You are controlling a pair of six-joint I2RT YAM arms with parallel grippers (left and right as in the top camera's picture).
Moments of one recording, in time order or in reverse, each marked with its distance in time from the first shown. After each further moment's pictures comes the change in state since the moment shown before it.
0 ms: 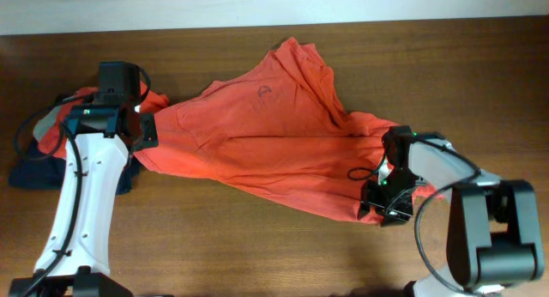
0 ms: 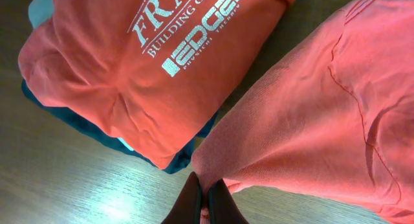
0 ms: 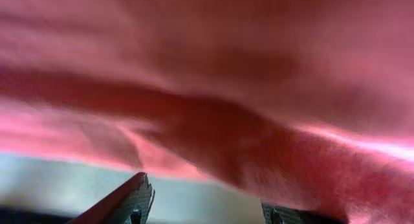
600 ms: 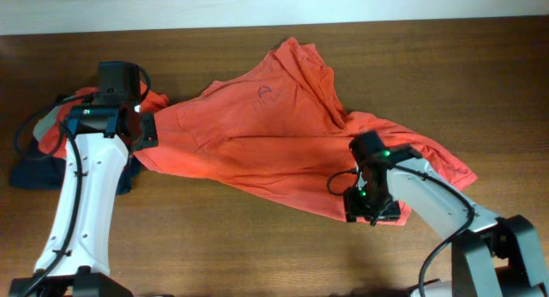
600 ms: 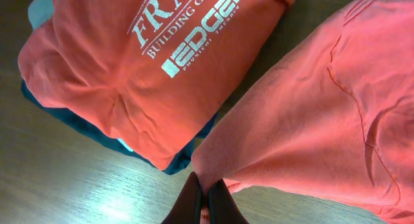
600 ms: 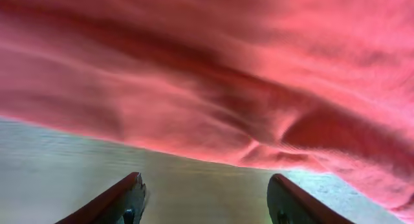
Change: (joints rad) left arm 0.000 0.000 0.000 0.002 0.001 0.000; right arm 0.251 -0.179 -0.071 0.088 0.199 0.032
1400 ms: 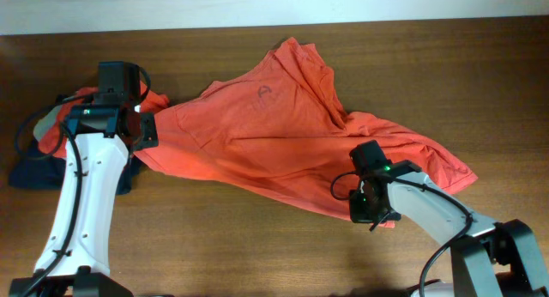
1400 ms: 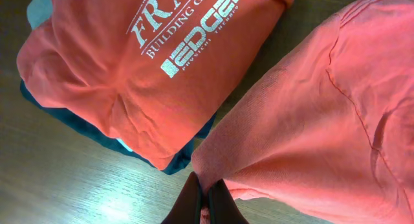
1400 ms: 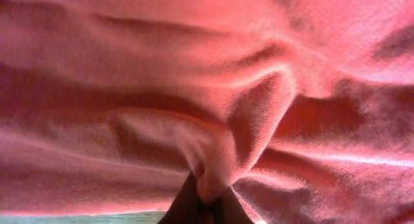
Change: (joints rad) left arm 0.000 0.000 0.000 0.000 0.004 0.000; right arm 0.003 -0.029 -0.117 0.178 0.097 0.058
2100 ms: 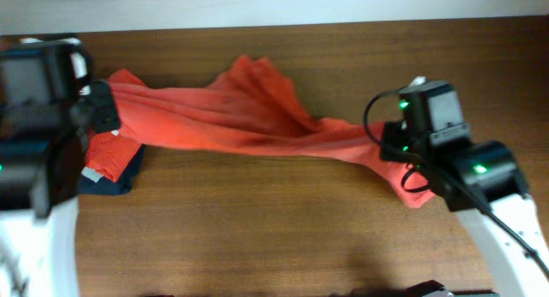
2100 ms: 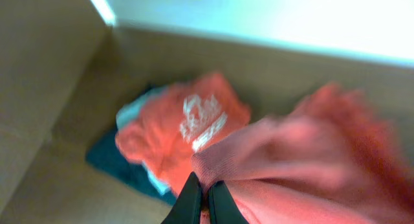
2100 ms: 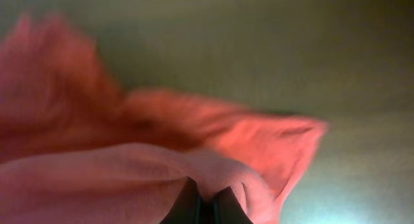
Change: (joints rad) left arm 0.000 -0.211 0.505 -0.213 0.048 0.009; right arm 0.000 -0.323 0.690 -0.348 0.232 0.013
